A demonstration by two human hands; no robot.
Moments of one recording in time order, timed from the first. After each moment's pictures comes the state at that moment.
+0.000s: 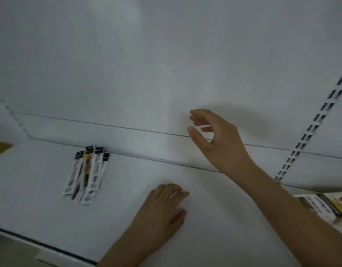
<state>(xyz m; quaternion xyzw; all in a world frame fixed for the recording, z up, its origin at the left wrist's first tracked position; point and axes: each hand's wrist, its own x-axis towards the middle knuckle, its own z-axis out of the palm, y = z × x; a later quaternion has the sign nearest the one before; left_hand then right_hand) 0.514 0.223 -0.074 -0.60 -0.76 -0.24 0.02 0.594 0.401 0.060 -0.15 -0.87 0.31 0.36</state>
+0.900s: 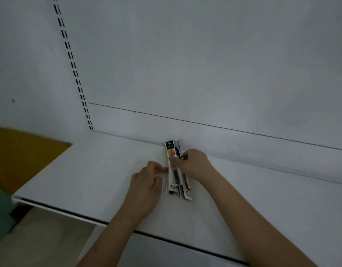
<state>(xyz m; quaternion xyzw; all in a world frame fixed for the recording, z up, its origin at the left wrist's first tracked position) 0.282 0.046 -0.075 -0.42 -0.79 -0.43 -0.09 0.350 0.201 -0.021 -0.35 -0.88 0.31 0.10</state>
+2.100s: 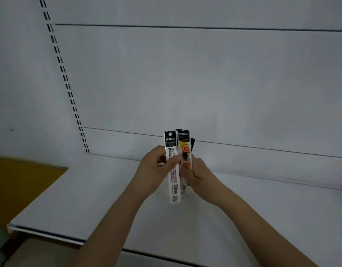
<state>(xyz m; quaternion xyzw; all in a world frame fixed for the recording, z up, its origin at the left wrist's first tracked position) 0.276 0.093 0.014 -0.45 -0.68 -0.57 -0.13 0.396 0.207 -0.003 -0.12 -0.88 0.39 0.24</state>
